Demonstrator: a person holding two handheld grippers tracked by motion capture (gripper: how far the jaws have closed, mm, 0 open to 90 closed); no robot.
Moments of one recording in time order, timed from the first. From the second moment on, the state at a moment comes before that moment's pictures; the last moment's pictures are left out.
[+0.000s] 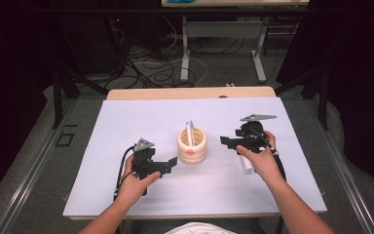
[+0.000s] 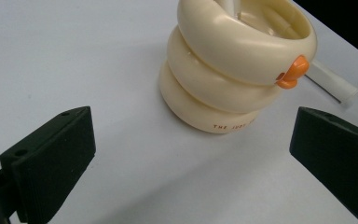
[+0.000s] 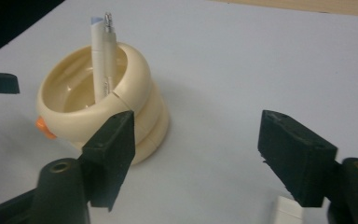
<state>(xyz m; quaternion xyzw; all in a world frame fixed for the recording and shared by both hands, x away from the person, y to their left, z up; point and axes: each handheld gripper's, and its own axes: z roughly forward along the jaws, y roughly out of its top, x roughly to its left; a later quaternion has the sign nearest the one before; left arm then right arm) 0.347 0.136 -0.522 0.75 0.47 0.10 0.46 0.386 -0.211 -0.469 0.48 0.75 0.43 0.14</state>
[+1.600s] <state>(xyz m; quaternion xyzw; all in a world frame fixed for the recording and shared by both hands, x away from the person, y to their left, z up) 0.347 0.139 -0.522 0.75 0.46 0.09 0.46 0.384 -0.253 -0.499 0.58 0.76 0.28 0.06</state>
